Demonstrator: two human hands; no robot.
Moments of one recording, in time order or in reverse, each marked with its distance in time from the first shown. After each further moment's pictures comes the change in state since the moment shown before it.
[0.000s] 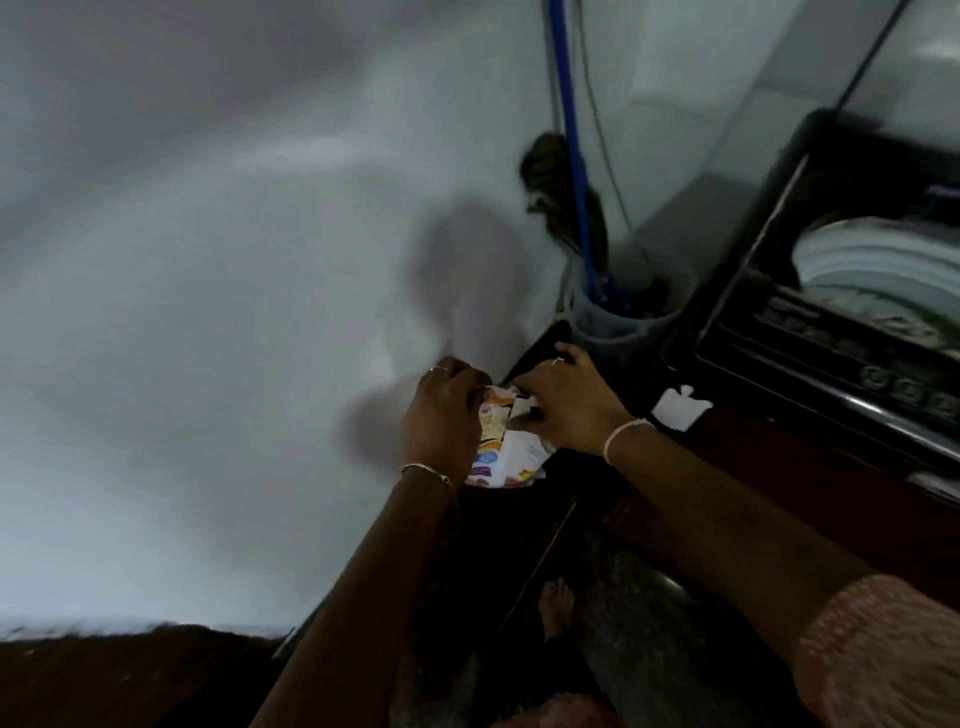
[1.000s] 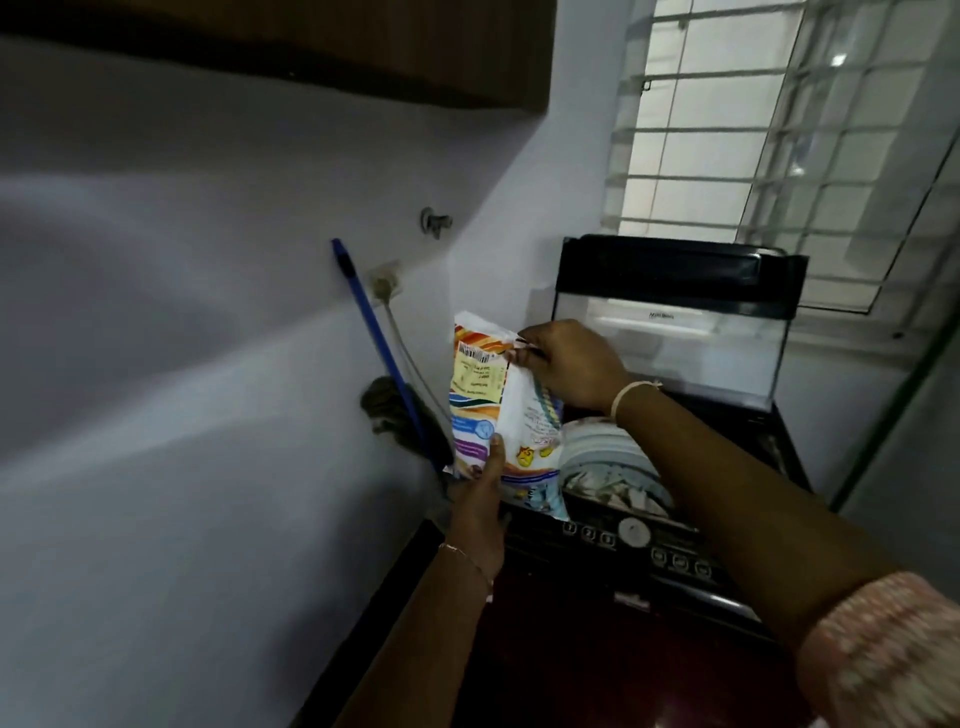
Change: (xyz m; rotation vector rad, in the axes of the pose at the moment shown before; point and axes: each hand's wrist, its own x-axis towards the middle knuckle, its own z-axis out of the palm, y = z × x) left_hand 0.007 0.296 0.025 -1.520 -0.313 -0.412; right_hand -0.150 0.116 -0.327 0.013 0.500 0.253
